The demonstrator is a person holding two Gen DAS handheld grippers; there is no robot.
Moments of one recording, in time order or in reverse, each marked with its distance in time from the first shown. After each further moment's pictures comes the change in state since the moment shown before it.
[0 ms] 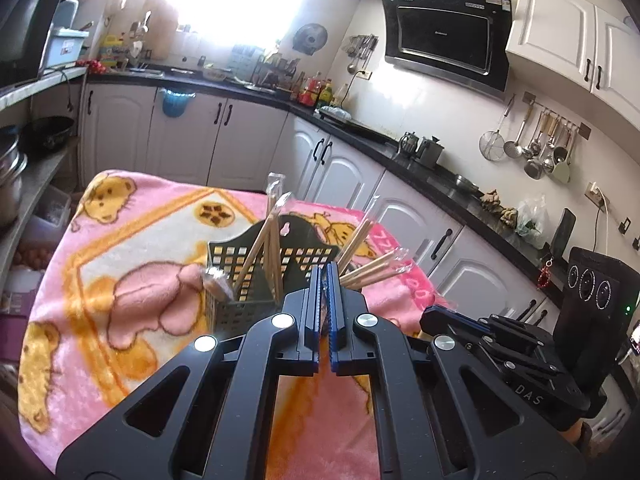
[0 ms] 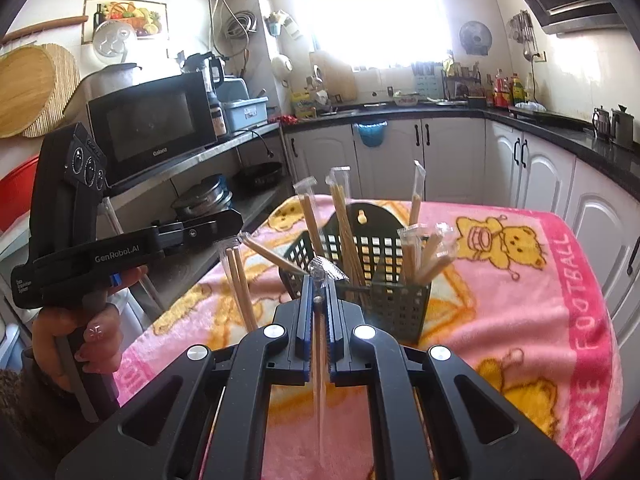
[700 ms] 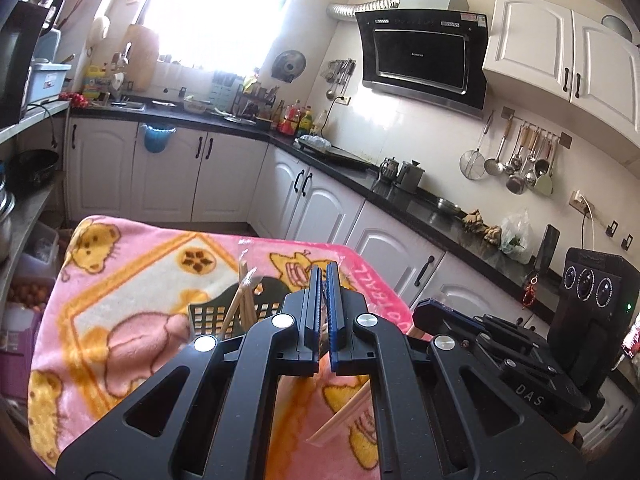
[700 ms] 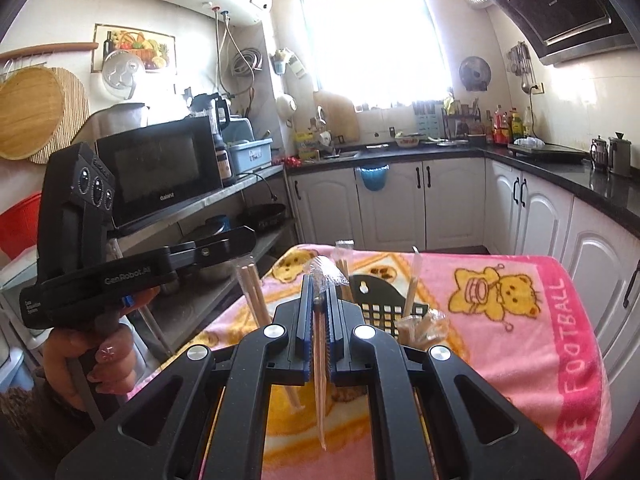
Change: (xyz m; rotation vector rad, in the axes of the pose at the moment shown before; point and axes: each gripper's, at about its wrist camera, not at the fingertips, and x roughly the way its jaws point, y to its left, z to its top) left arm -0.010 -0.021 0.043 0.045 -0.091 -0.053; right arm -0.024 0.004 0.043 -0.013 -0.141 0.007
